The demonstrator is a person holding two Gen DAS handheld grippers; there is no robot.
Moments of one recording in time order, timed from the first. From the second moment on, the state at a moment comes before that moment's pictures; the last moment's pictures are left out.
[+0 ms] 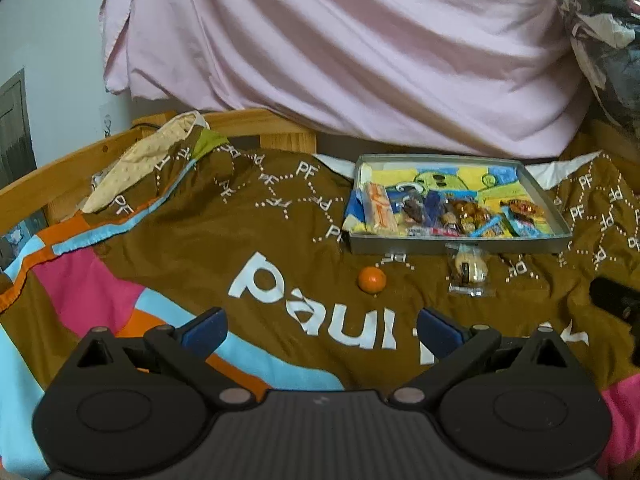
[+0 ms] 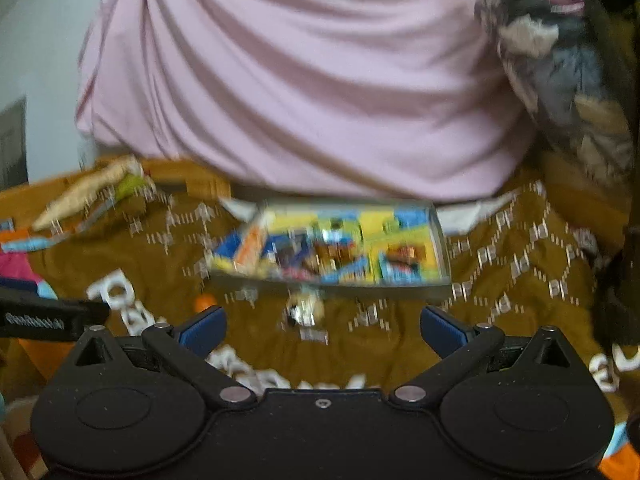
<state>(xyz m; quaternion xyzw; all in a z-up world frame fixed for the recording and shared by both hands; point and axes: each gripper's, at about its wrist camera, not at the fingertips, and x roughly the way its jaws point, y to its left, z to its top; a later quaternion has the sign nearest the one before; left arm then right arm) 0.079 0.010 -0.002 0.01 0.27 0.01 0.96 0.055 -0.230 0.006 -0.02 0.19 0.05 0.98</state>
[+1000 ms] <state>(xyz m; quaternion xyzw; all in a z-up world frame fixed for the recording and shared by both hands) 0.123 0.011 -0.022 -0.02 0.36 0.01 0.93 0.109 -0.220 -0.015 -0.01 0.31 0.07 0.95</state>
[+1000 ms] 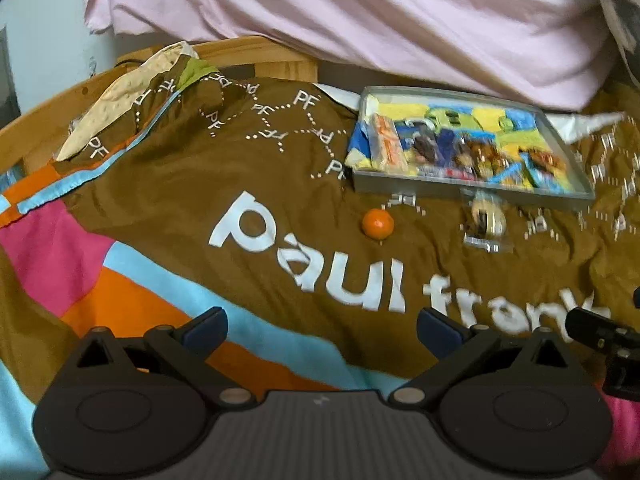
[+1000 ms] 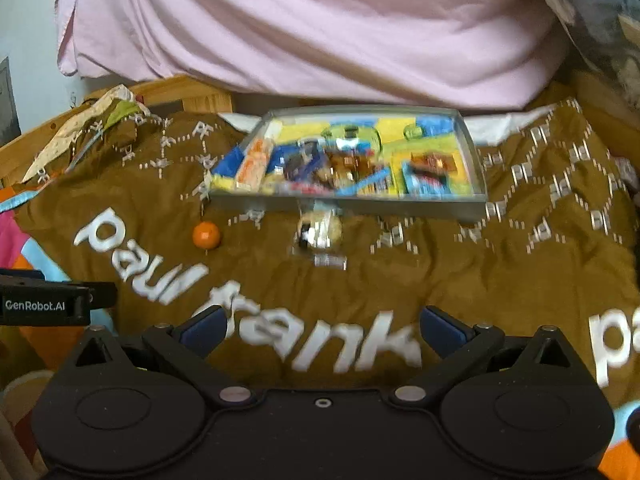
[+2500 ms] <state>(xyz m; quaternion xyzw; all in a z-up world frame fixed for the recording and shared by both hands) 0.248 0.000 -0.066 0.02 0.31 -0.05 0.95 0.267 -0.219 -0.069 -0.05 0.32 0.13 0.94</state>
